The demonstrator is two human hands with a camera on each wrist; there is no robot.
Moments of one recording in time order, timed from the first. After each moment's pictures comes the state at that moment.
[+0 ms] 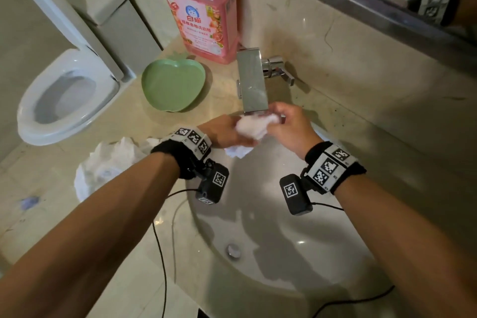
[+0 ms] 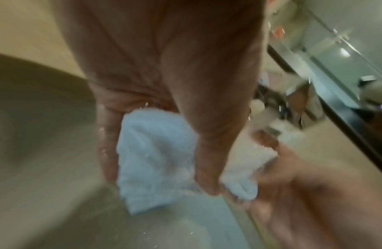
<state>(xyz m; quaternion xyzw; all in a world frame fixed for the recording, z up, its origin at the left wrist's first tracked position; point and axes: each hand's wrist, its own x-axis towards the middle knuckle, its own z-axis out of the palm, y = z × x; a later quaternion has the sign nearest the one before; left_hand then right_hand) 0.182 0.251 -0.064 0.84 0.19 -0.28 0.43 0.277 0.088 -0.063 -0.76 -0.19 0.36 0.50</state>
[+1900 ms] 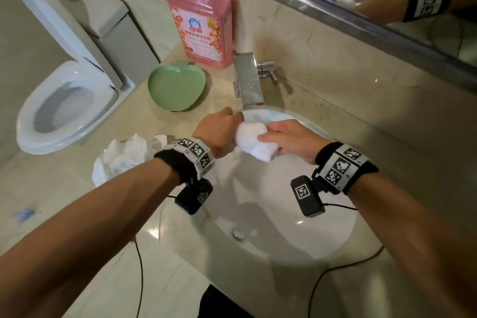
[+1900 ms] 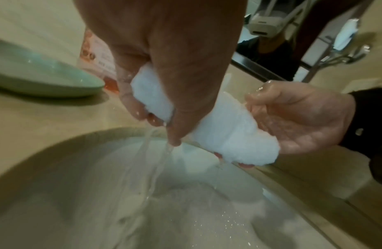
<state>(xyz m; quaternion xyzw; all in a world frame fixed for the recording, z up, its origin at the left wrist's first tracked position) 0.141 0.234 -0.030 0.98 0.10 -0.12 0.15 0.243 0.052 -0.028 -0.74 -0.15 0.49 0.44</state>
